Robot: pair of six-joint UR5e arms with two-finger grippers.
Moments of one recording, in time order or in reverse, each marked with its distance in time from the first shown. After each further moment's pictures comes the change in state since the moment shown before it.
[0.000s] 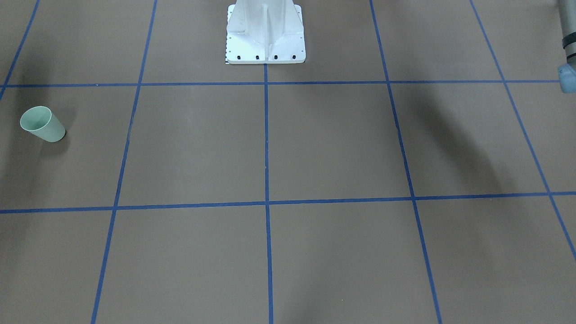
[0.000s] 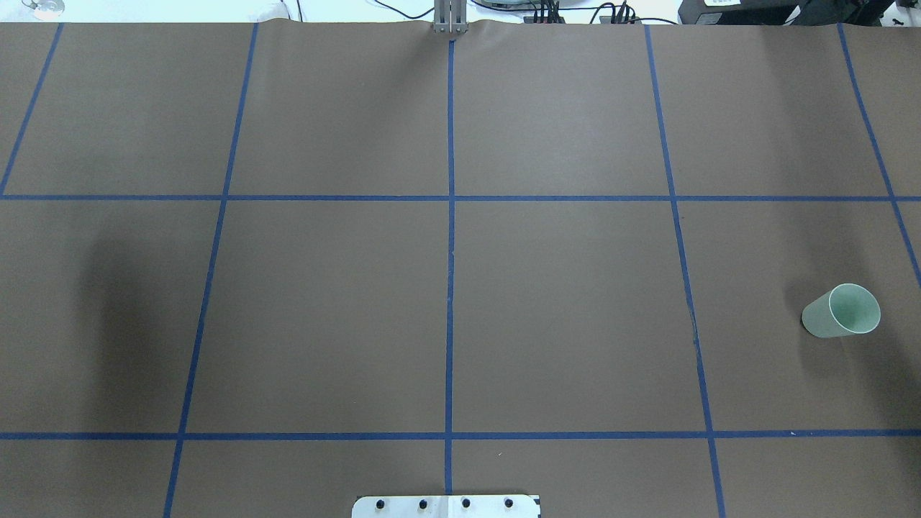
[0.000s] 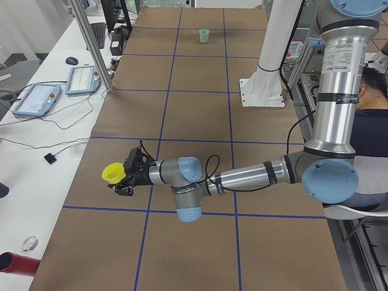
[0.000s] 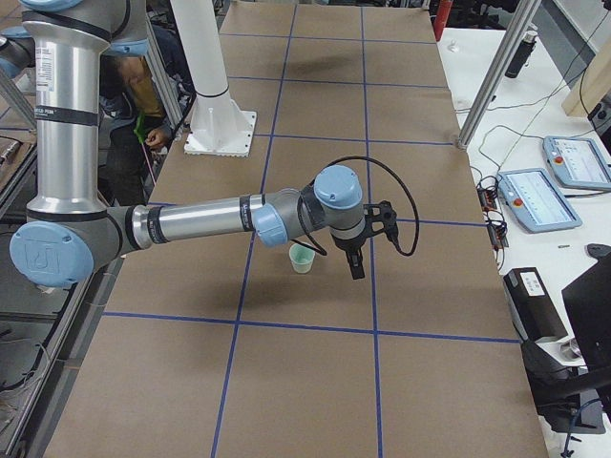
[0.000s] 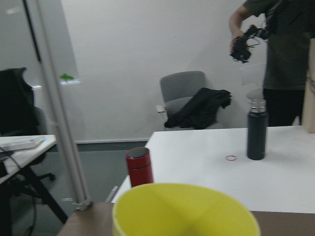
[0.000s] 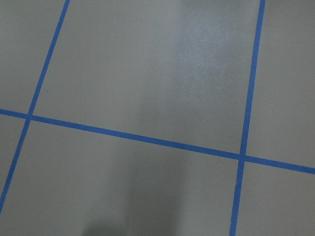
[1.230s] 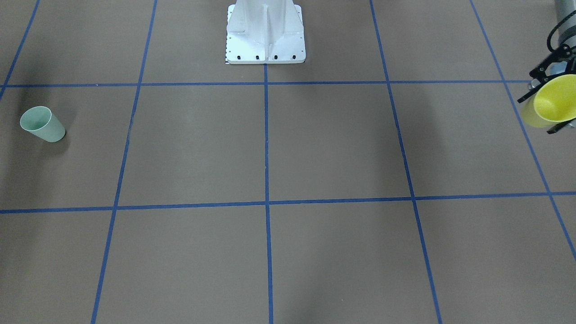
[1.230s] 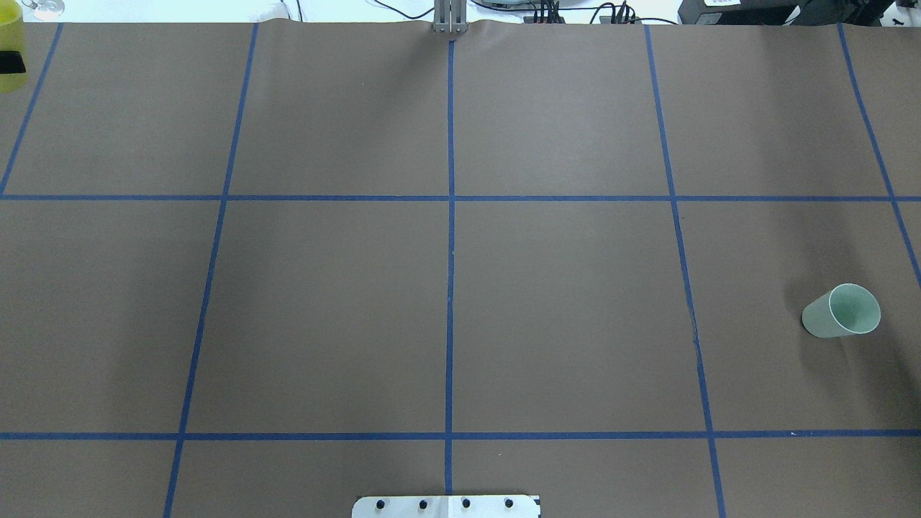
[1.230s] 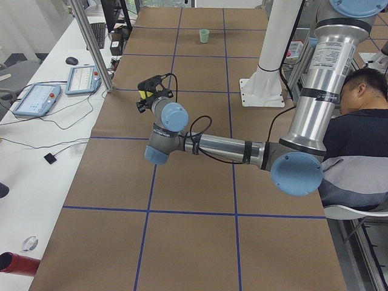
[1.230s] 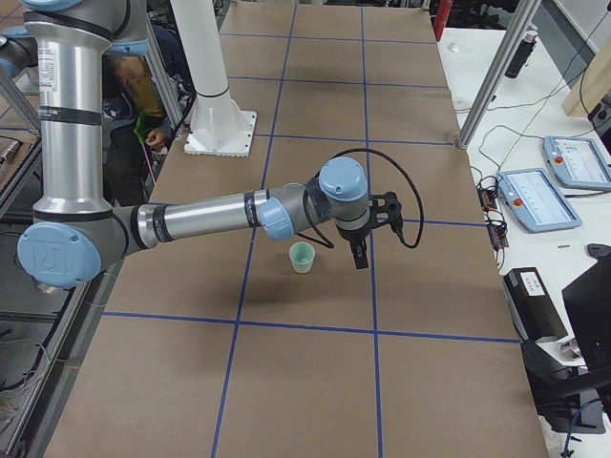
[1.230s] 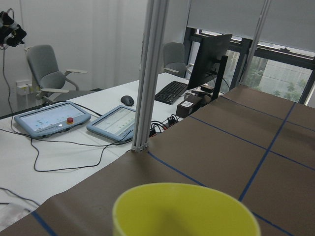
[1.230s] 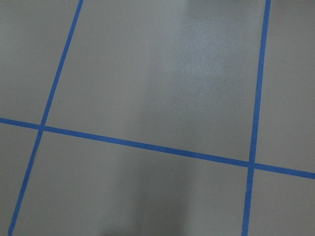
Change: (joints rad) left arm 0.060 -0.198 -0.255 -0.121 -0.641 0.067; right arm -0.002 0.039 0.005 0.000 0.057 0.092
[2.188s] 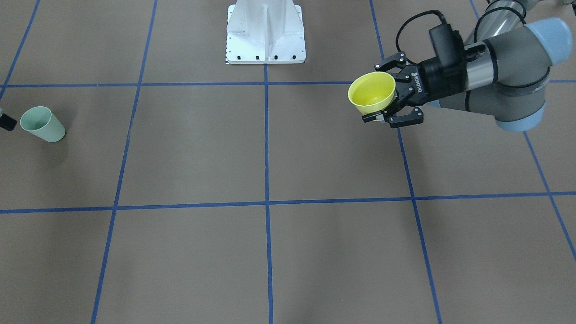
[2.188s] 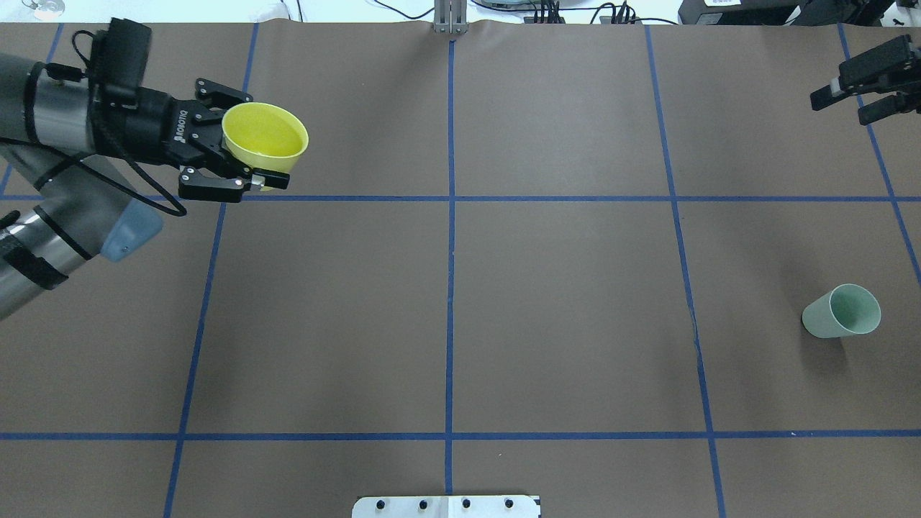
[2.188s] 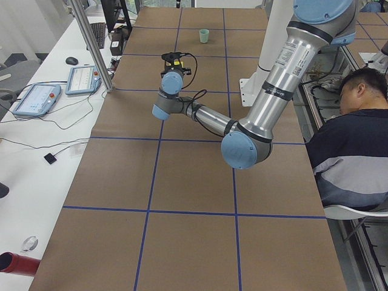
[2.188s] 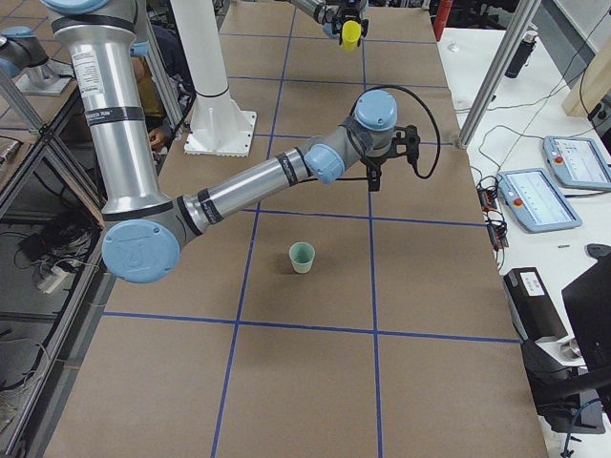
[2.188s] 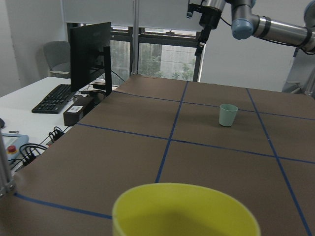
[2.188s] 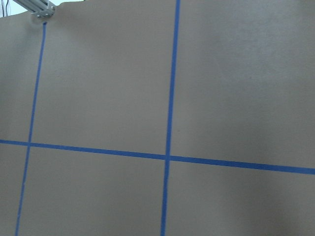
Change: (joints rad) left arm 0.403 -0.228 0.022 0.158 0.024 0.260; right arm -0.196 0.254 0.052 0.001 0.129 0.477
